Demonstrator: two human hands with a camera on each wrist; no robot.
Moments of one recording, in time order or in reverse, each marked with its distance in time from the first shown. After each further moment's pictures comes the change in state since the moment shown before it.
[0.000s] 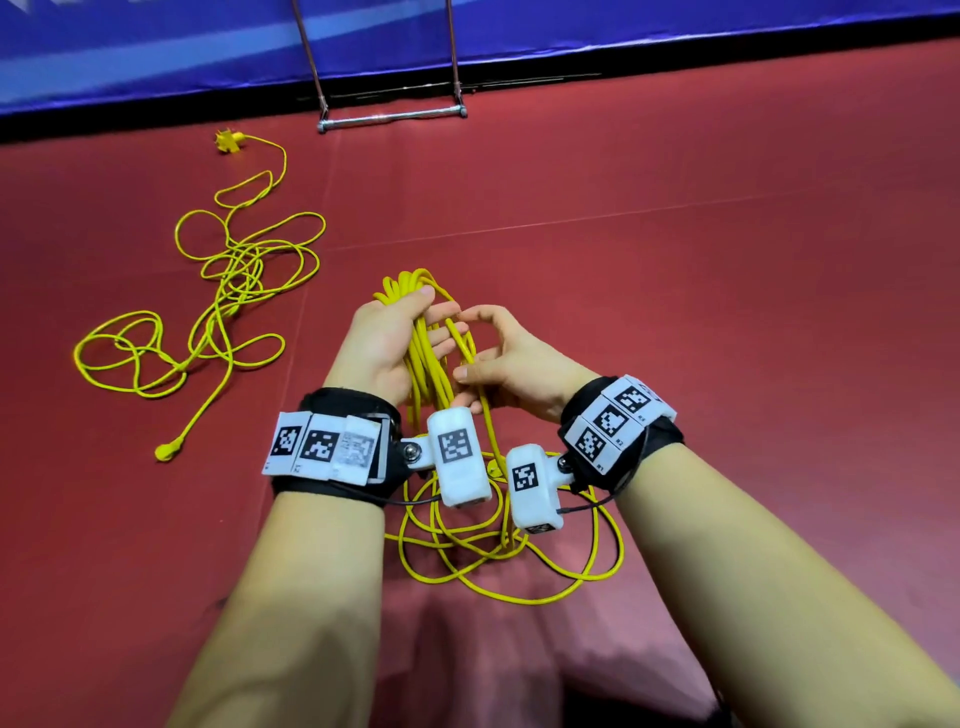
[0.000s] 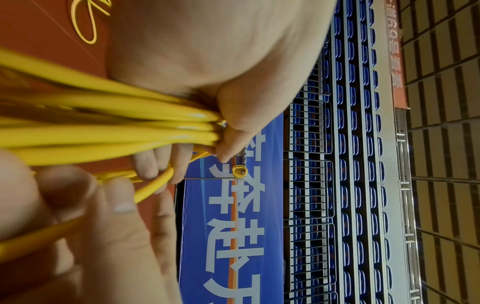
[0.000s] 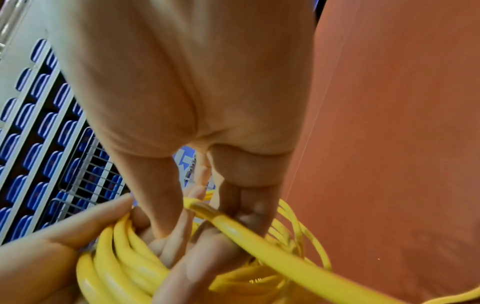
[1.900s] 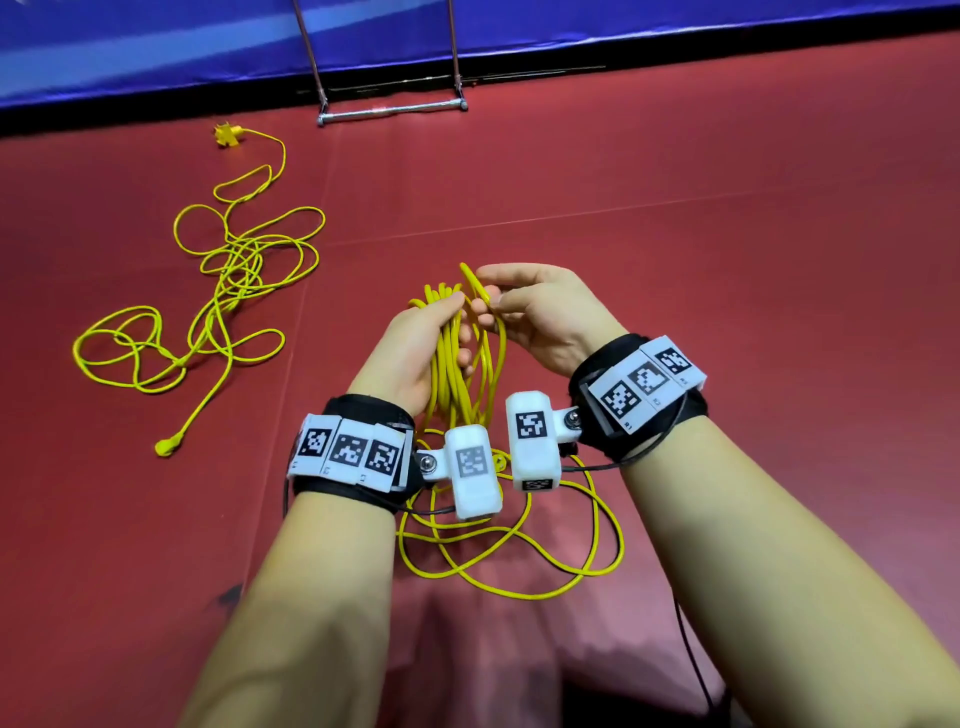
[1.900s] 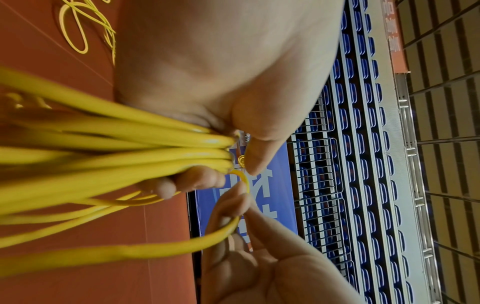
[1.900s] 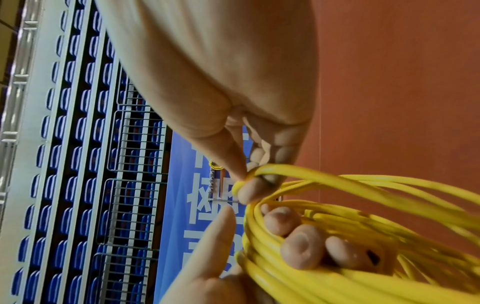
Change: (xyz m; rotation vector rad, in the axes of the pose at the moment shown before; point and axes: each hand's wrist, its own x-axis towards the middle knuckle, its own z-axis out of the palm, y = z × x) left_hand 0.002 -0.021 0.009 0.129 -0.099 -0.054; right_hand 0.005 -0.042 -0.011 0.265 0.327 -0.064
